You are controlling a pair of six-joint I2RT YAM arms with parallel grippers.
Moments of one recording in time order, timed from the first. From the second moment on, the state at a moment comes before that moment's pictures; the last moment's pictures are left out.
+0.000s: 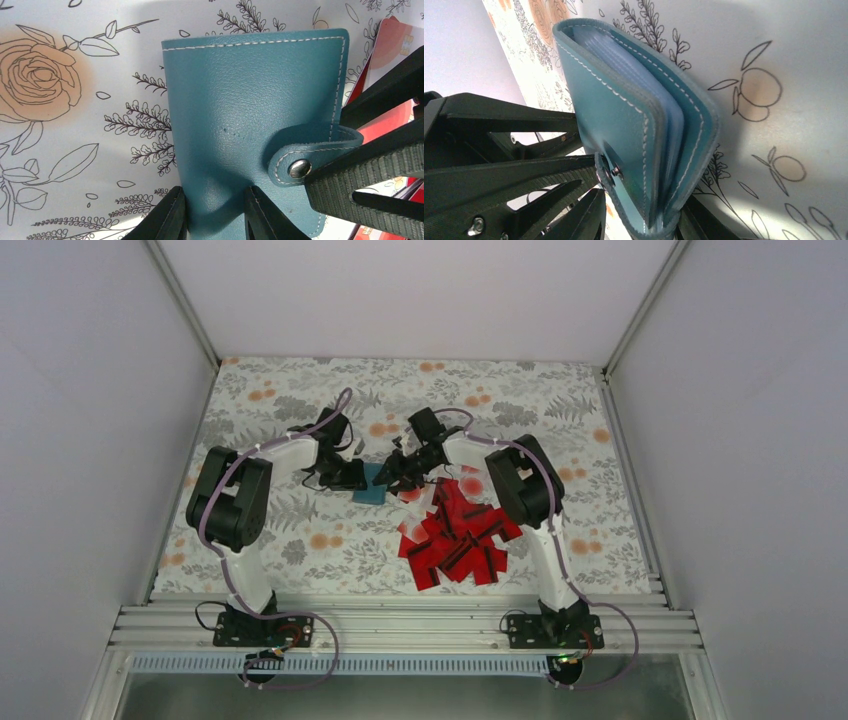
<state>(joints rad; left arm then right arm) -0.33 1.86 1.14 -0.60 0.35 -0.23 0.60 2.28 1.56 -0.39 -0.87 0.74</state>
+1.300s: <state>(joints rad) -0.34 1.86 1.14 -0.60 0.35 -0.22 0.58 2.39 1.72 -0.58 -0.94 0.78</state>
